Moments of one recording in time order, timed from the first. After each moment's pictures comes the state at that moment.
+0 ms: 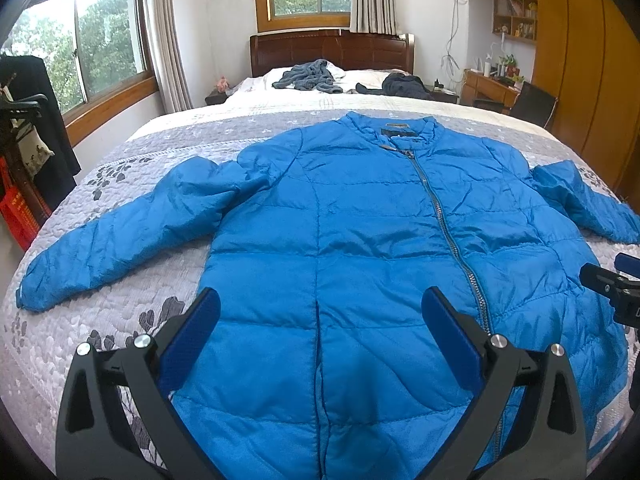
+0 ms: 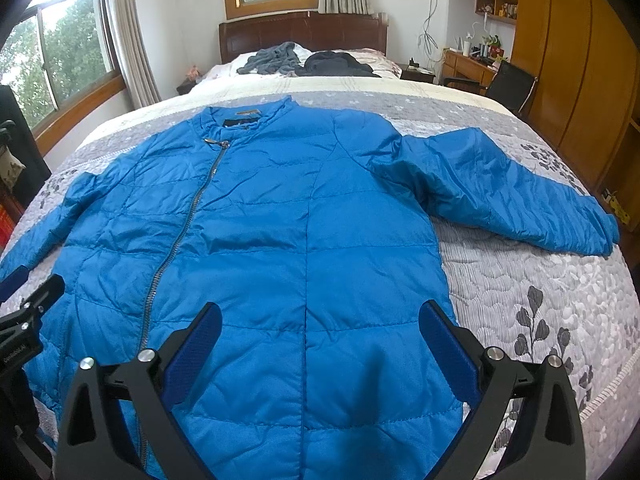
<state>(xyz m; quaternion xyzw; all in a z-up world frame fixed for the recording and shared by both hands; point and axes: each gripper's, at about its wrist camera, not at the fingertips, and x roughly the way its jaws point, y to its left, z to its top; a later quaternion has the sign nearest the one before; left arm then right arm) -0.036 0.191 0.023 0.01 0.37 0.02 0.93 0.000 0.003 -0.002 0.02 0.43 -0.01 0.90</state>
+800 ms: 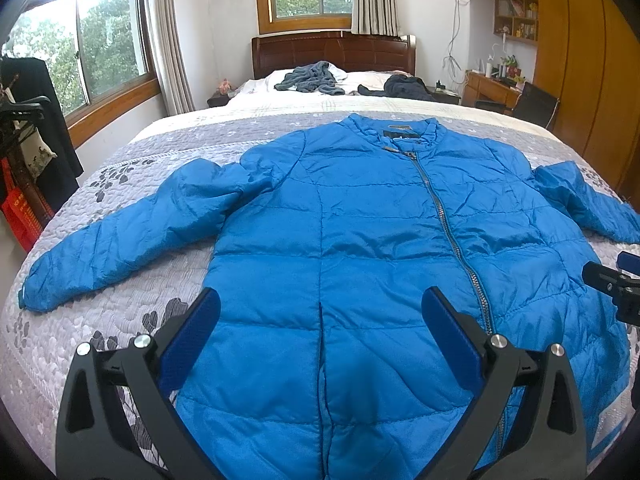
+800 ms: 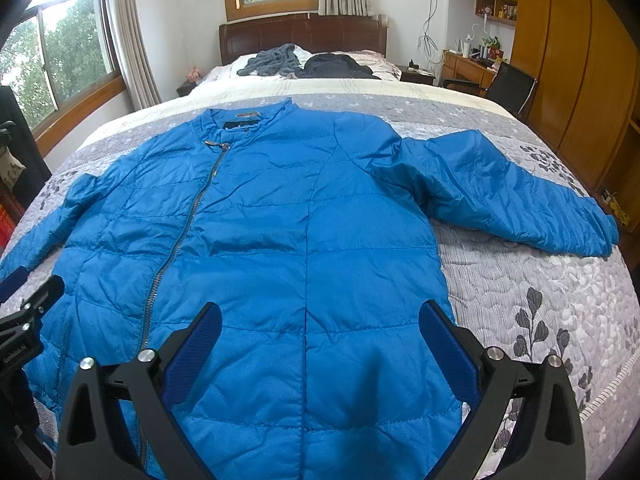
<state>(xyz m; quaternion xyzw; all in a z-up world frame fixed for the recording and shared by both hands) -0.038 0.193 0.024 0.01 0.37 0.02 0.93 0.000 0.002 0.001 0.02 0.43 -0.01 0.90</state>
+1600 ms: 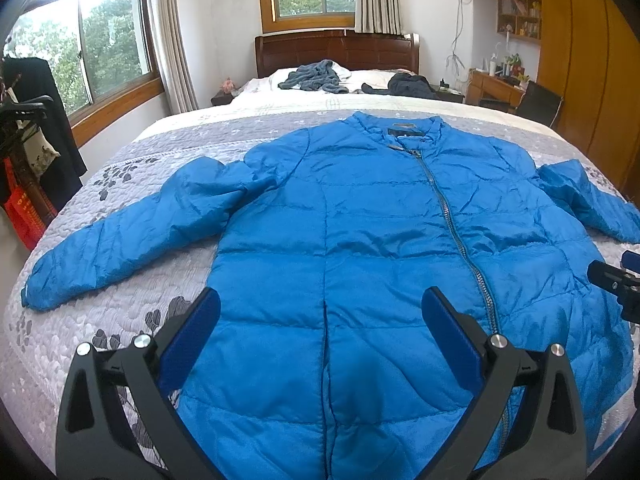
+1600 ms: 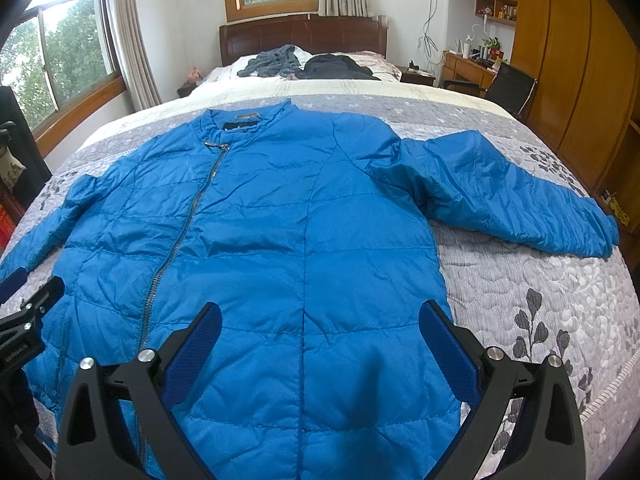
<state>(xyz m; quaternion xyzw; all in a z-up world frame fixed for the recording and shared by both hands) -0.036 0.192 0.022 0.01 0.37 0.03 0.93 0.000 0.001 0.001 0.02 0.43 -0.01 0.90</state>
